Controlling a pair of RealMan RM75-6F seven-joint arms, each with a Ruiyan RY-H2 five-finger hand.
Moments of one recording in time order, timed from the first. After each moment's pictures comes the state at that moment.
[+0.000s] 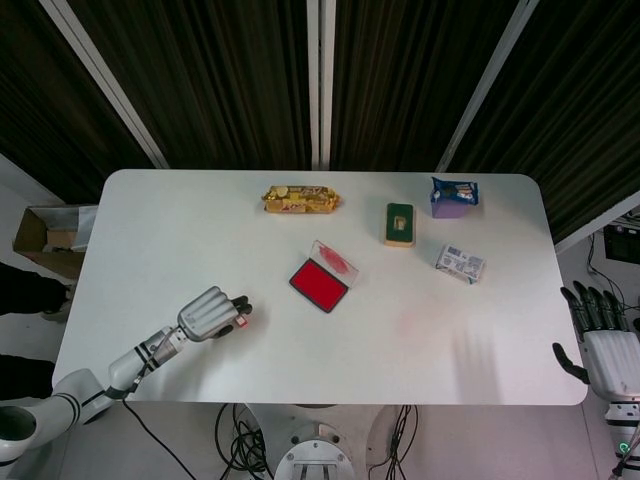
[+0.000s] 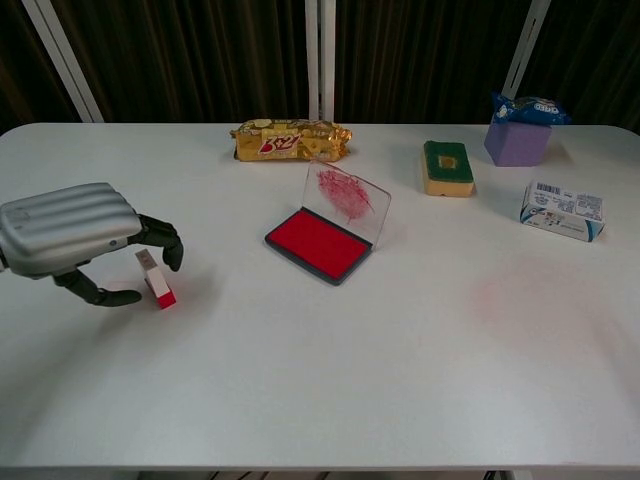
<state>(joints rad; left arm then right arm) -0.60 -1.70 0.11 -0.83 1.89 1.22 -0.17 0.03 -1.15 0.03 -1.48 -1.56 1.53 0.00</state>
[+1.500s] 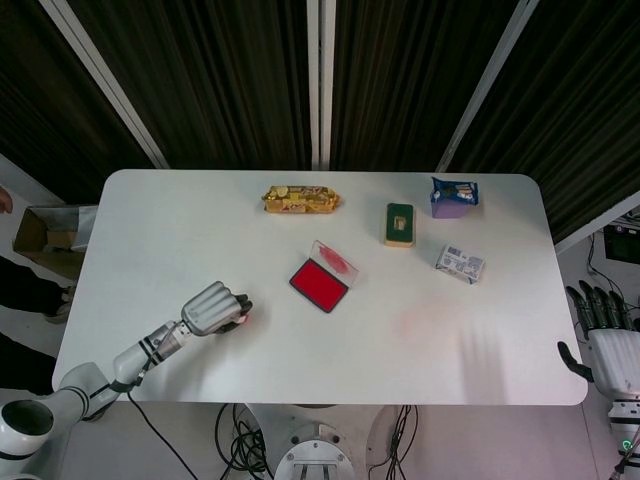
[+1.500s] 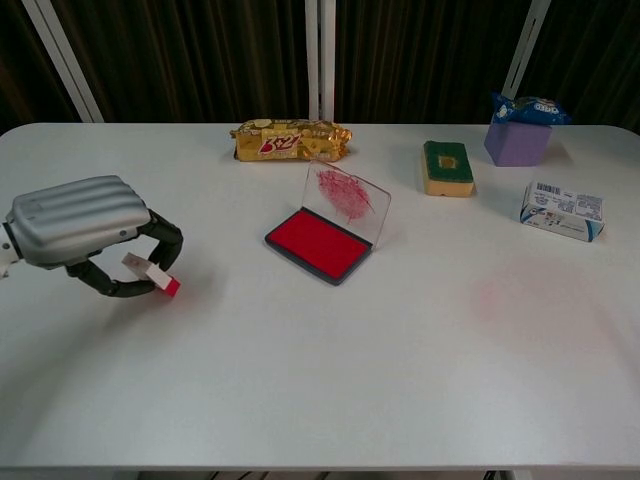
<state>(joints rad) -0.65 -1.74 0.16 -0.75 1.82 1.26 -0.25 0.03 -1.15 0.04 -1.47 -1.53 1.50 0.01</state>
